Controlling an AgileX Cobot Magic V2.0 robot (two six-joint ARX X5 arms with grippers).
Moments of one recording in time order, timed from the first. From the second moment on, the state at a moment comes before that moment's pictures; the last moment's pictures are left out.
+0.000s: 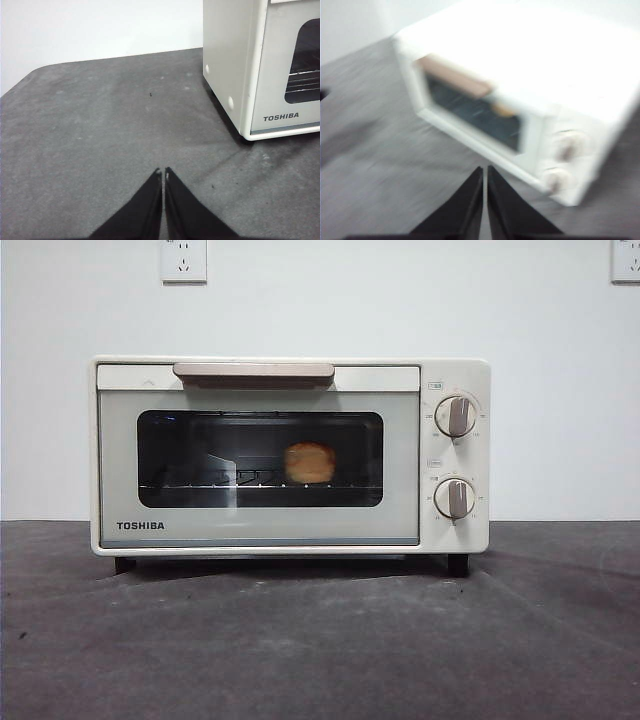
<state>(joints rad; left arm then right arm) 0.01 0.01 0.03 -0.18 0.02 0.12 0.52 0.70 0.78 -0.39 -0.18 0.03</state>
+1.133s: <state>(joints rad) 0.01 0.01 0.03 -0.18 0.02 0.12 0.01 0.01 0.02 -0.06 -0.10 0.06</state>
